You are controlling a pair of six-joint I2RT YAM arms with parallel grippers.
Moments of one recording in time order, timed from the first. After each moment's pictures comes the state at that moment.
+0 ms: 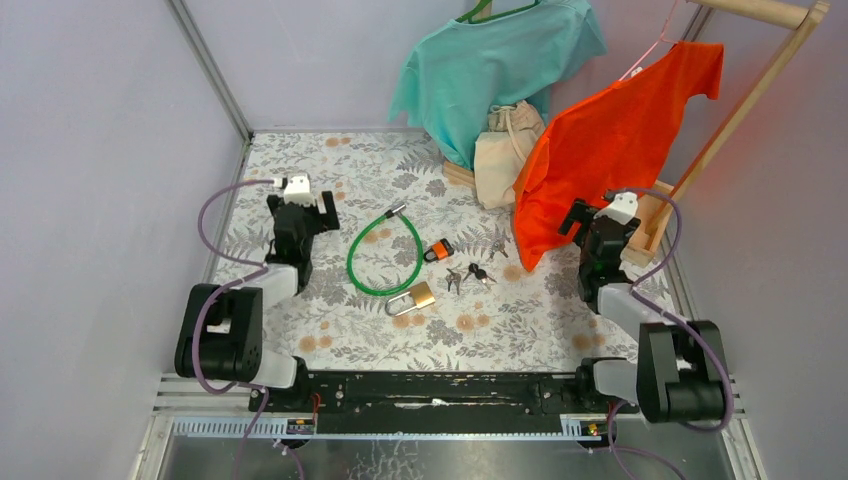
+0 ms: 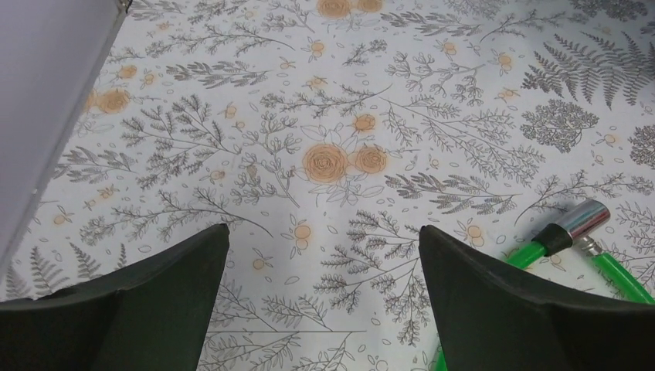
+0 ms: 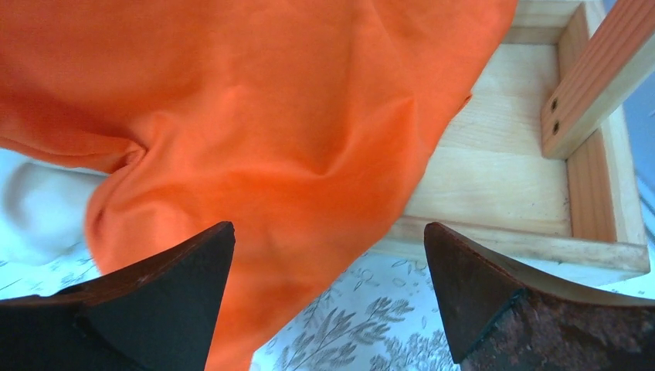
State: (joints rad) left arm -0.04 1.42 0.52 0.66 -0.14 -0.05; right arm 0.04 1.24 0.40 0.56 0.34 0.20
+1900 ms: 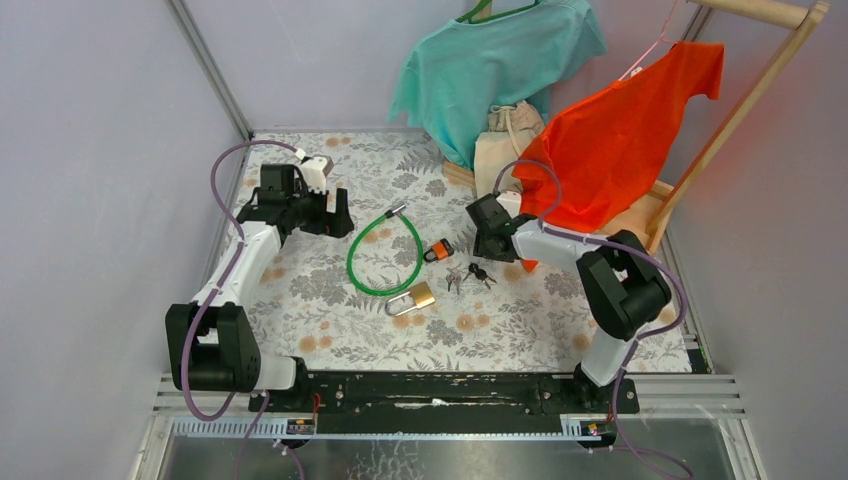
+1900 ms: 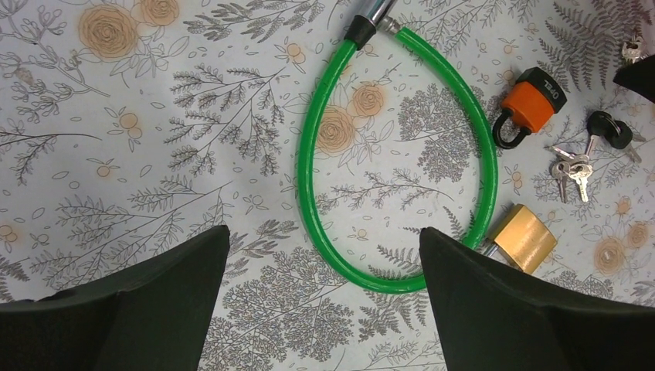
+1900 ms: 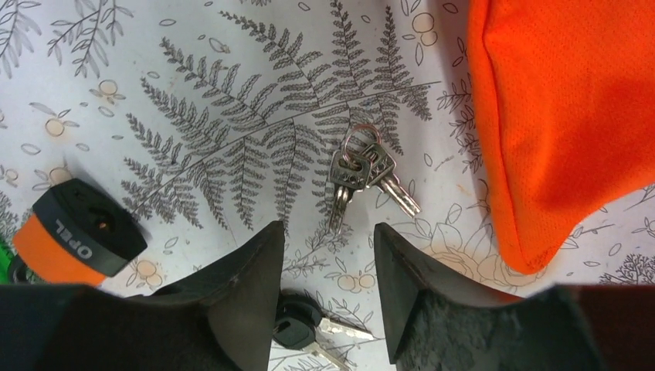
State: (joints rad) left arm 0.00 1.36 1.02 -0.46 0.42 0.11; right arm 0.60 1.76 1.05 -0.39 0.38 0.70
